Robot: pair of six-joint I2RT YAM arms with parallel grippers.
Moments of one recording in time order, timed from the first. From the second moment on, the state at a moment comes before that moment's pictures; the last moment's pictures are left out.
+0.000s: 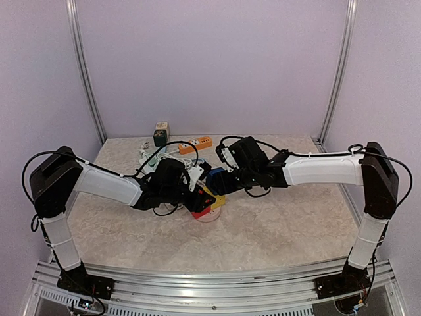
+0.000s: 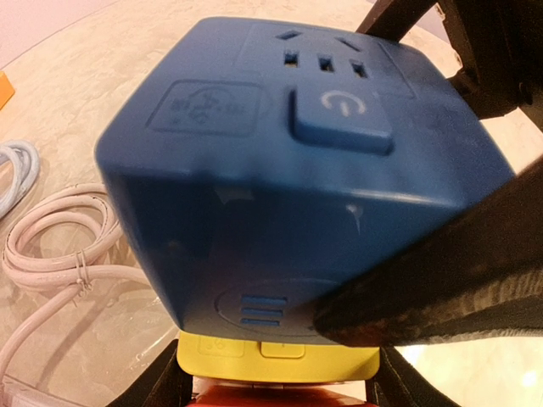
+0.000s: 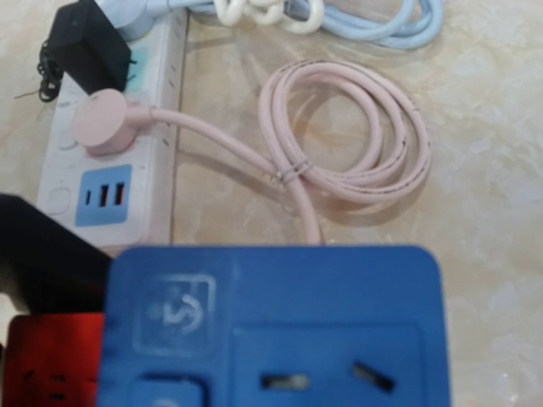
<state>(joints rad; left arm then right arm) -0.81 1.84 0.96 0.31 0.16 -0.04 0.87 1.82 1.29 -0.17 0.05 0.35</state>
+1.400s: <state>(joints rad) -0.81 1.87 1.00 0.29 0.18 -0.04 0.97 1.82 1.31 -0.23 0.30 0.27</state>
